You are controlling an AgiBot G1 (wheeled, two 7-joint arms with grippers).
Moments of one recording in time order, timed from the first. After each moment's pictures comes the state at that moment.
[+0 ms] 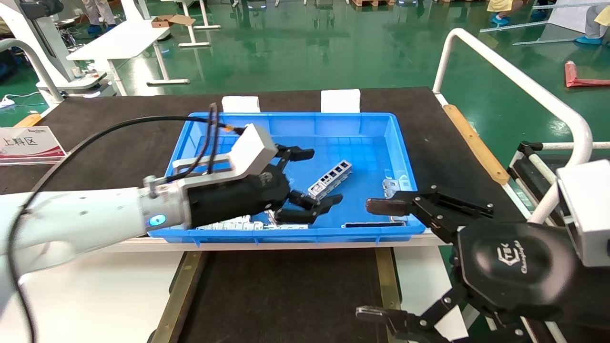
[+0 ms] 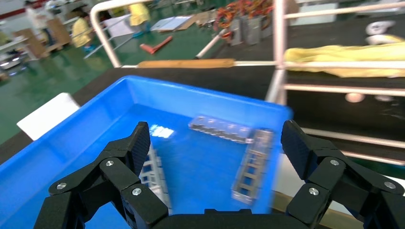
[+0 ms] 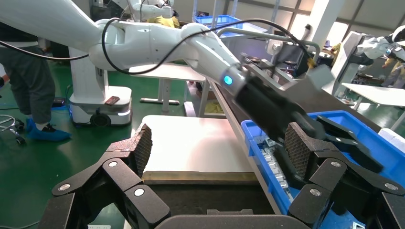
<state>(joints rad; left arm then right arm) -1.34 1.13 0.50 -0.87 1.21 1.03 -0.07 1.08 -0.61 -0.28 1.28 -0.73 -1.49 0.19</state>
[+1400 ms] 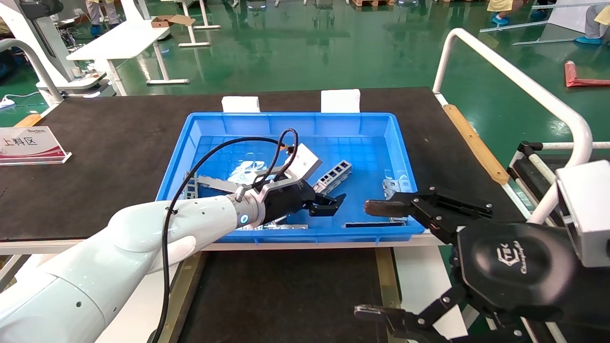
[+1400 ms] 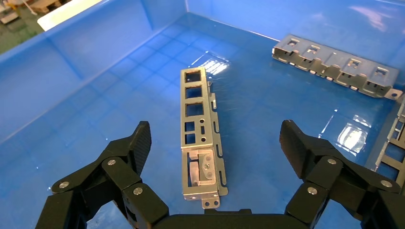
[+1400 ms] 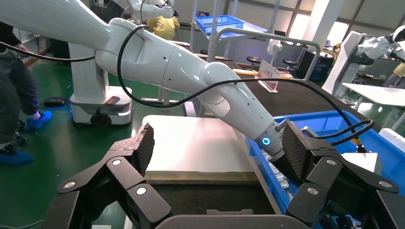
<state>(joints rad) -1.46 1.37 1.02 -0.50 1.03 0.49 -0.03 1.08 -0.61 -0.29 1.28 -0.73 -1.49 0.18</state>
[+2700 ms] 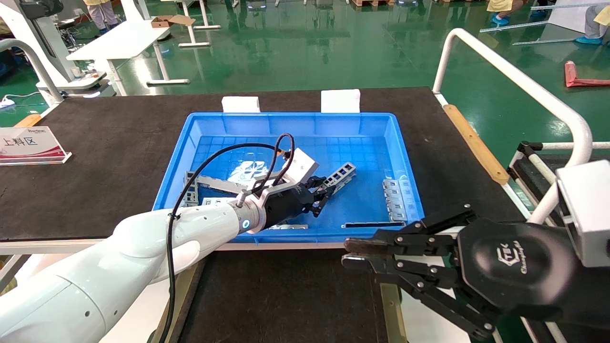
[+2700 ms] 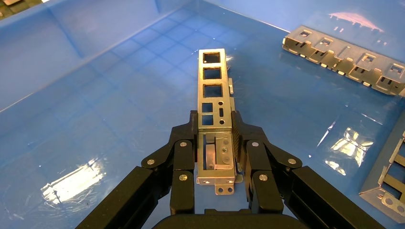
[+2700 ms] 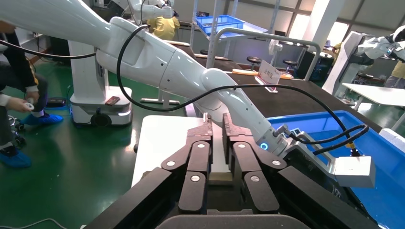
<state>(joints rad) -1.47 1.37 1.22 -0.50 0.74 0.40 0.03 1.08 -0.61 -0.29 1.28 -0.72 -1.49 0.18</state>
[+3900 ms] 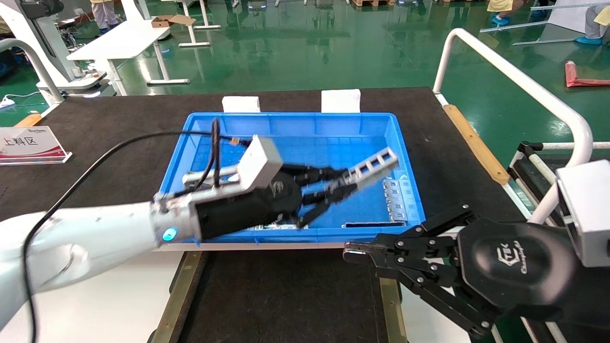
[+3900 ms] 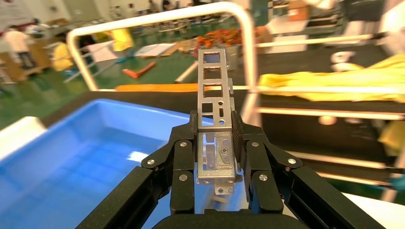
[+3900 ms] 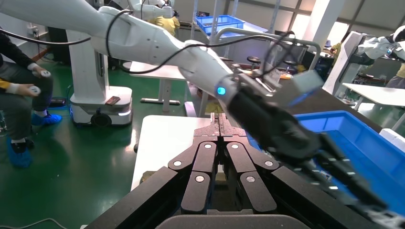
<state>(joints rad) -1.40 1.02 1.08 -0.82 0.47 0.92 0.31 1.08 -0.61 -0.29 1.28 -0.72 -1.49 0.18</state>
